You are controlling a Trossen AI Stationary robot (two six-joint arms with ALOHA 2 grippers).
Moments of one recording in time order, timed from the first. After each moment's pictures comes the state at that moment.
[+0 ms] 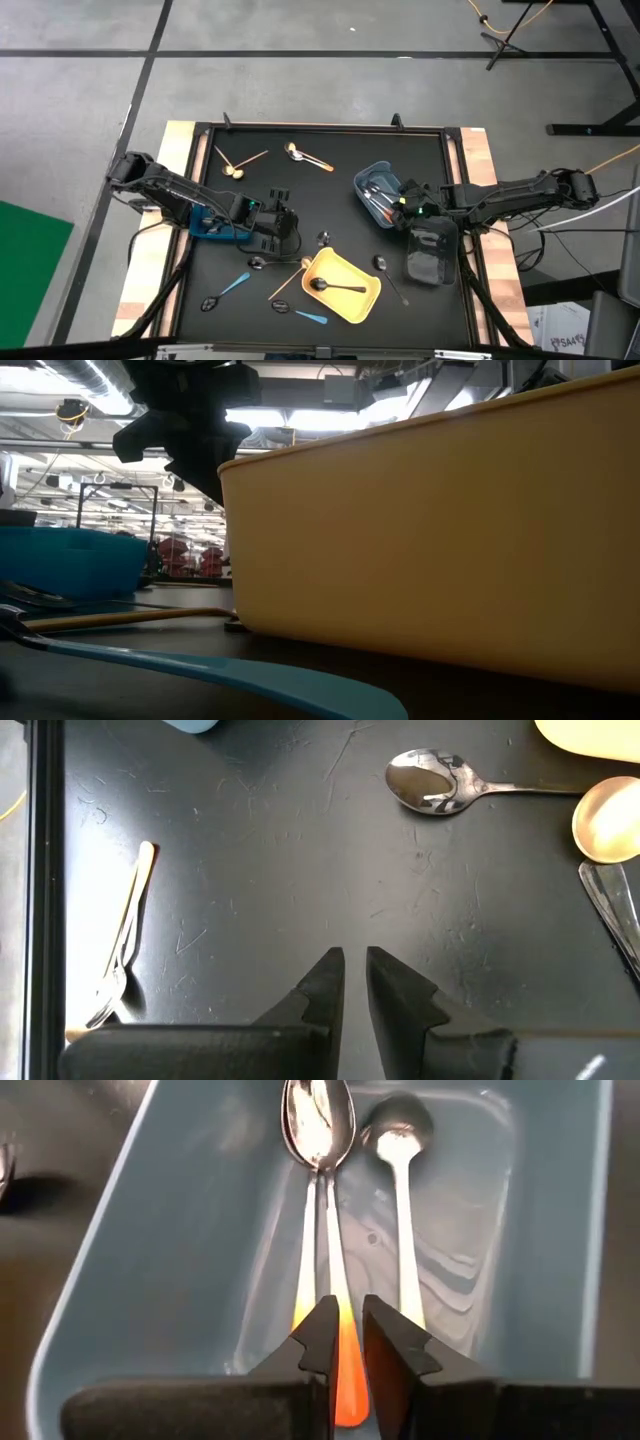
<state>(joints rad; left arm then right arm) -0.22 1.50 0.98 -0.56 -0.42 0.08 -0.01 0.99 0.39 -0.34 0.23 0.70</state>
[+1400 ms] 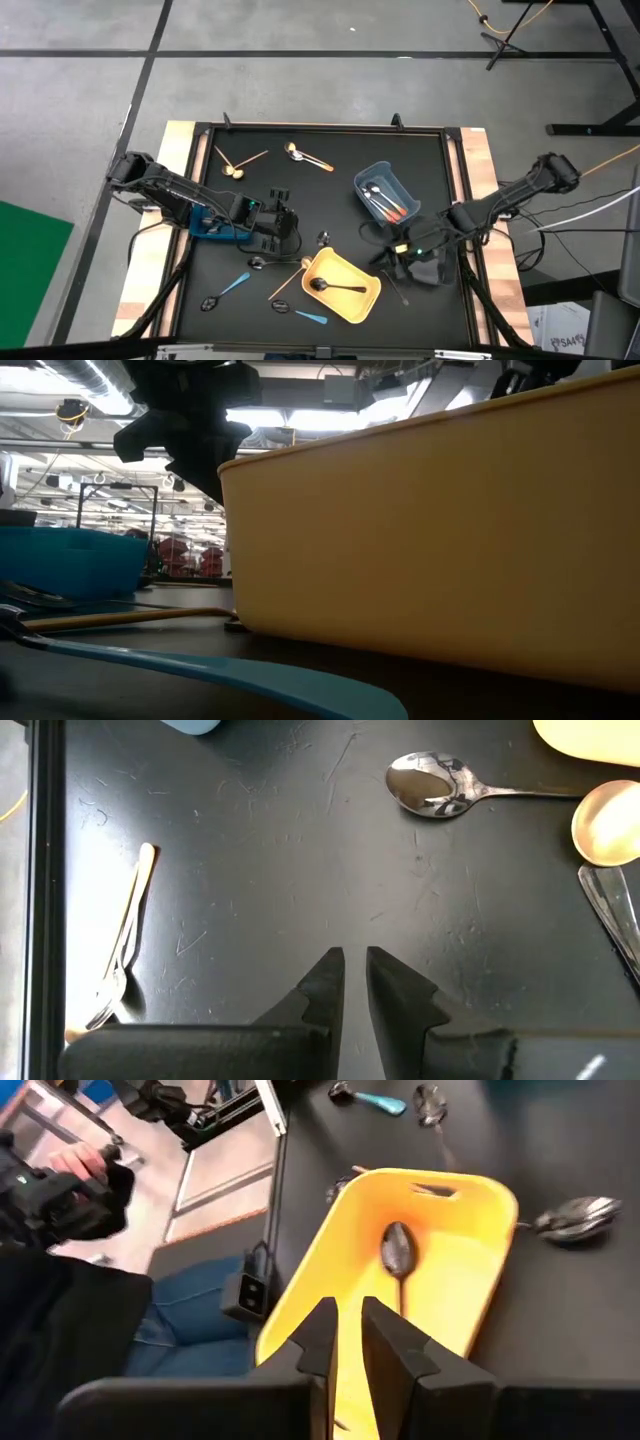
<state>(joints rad) -0.22 1.50 0.98 -0.56 -0.42 0.08 0.46 1.19 0.82 -0.16 0.01 0.70</state>
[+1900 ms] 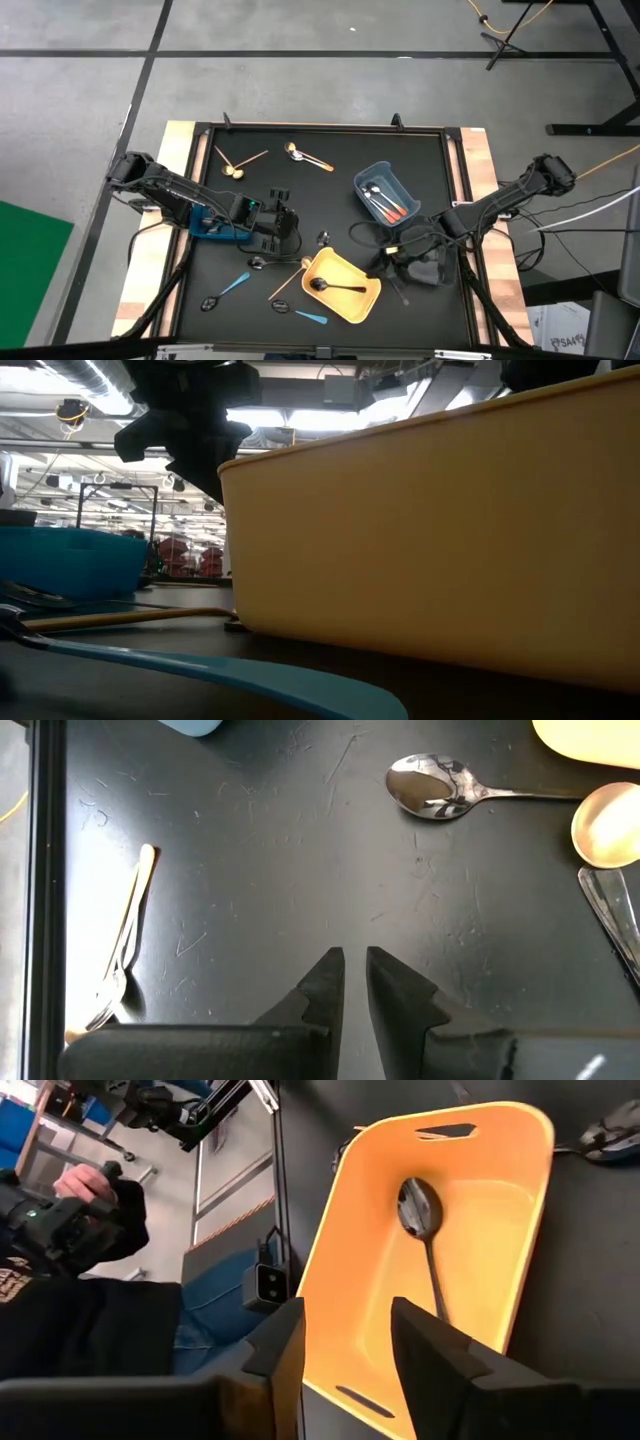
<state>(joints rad) -0.22 1.50 0.98 -0.55 -0.42 0.08 0.46 1.26 0.82 -0.12 -0.05 0.89</state>
